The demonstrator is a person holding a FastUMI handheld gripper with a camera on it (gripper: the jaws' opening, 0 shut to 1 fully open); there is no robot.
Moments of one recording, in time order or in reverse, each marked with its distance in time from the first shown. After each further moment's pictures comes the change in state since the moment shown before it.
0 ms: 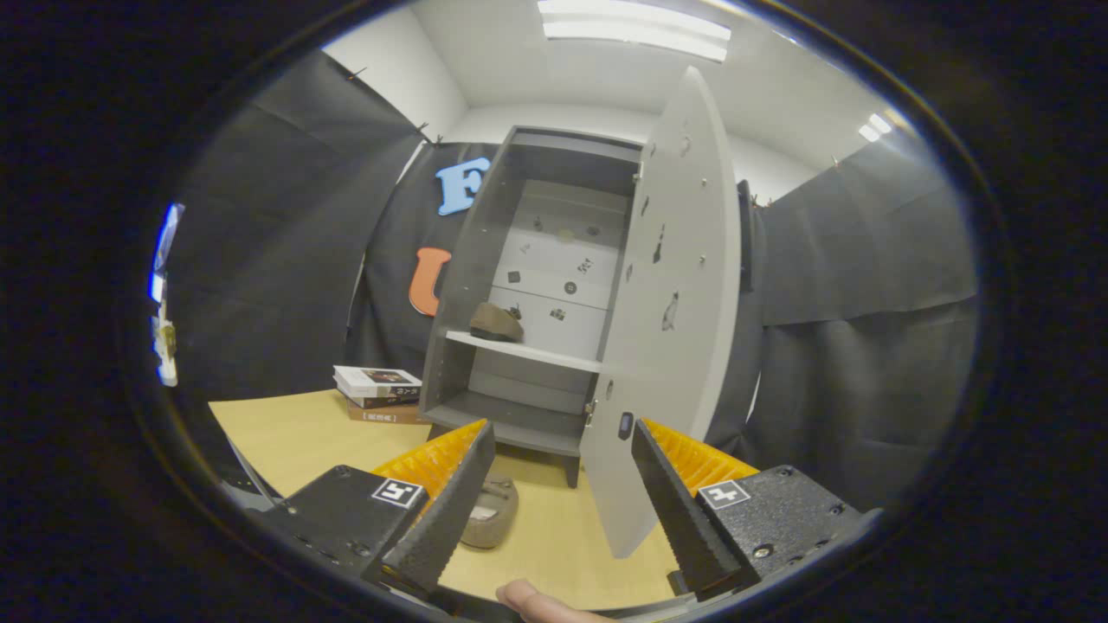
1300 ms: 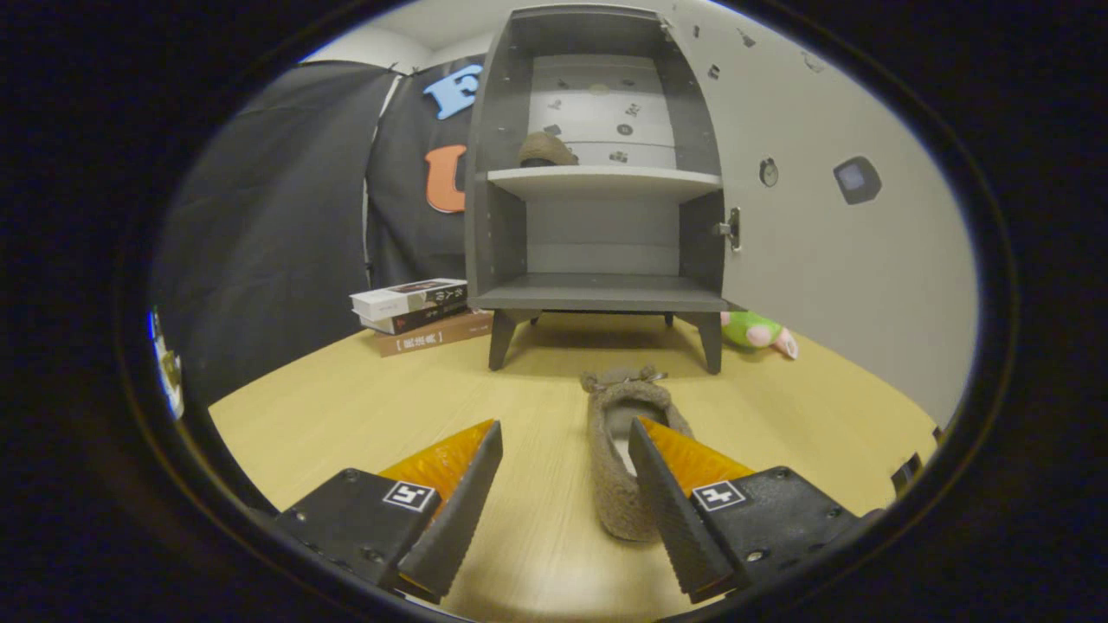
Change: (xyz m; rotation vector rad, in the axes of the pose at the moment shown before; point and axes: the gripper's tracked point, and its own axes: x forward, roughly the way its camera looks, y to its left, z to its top) arm 0.155 0.143 -0.200 0.296 0.369 0.104
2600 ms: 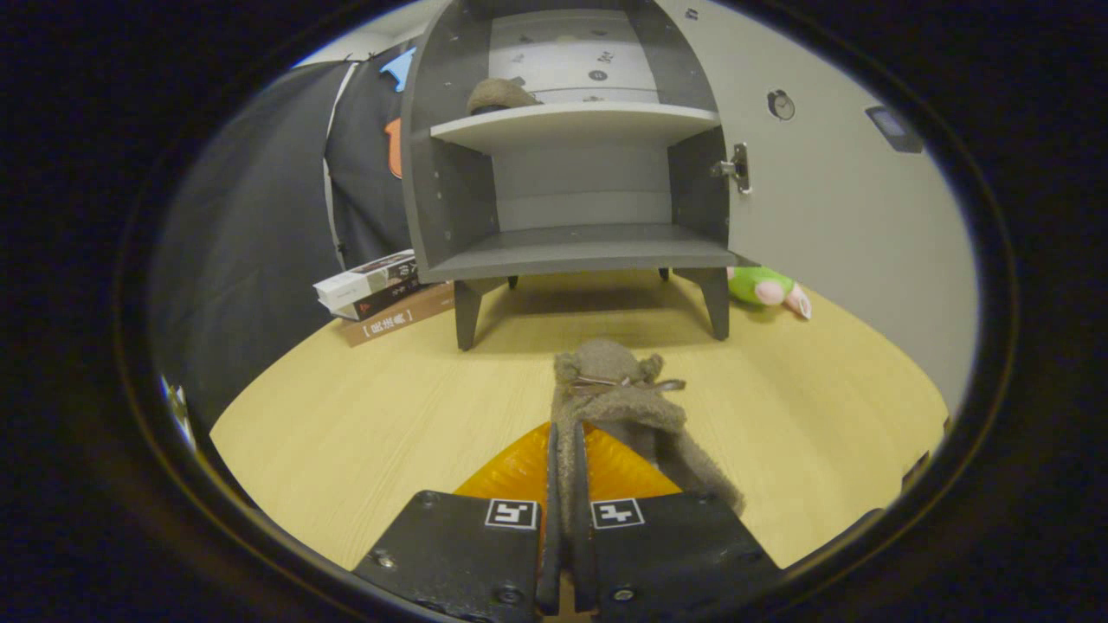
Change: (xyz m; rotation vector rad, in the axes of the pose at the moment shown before) arm 0.033 -0.022 0.004 0.030 0.165 -0.015
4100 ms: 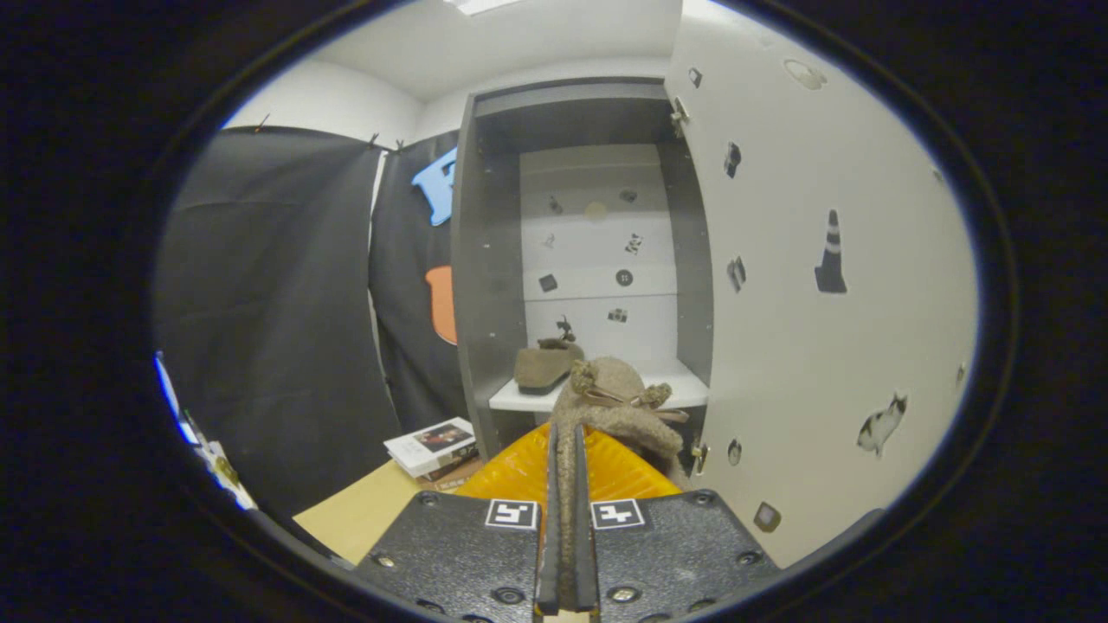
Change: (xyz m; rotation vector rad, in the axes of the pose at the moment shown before) arm -0.184 0.026 0.321 -0.012 -0.366 0.073
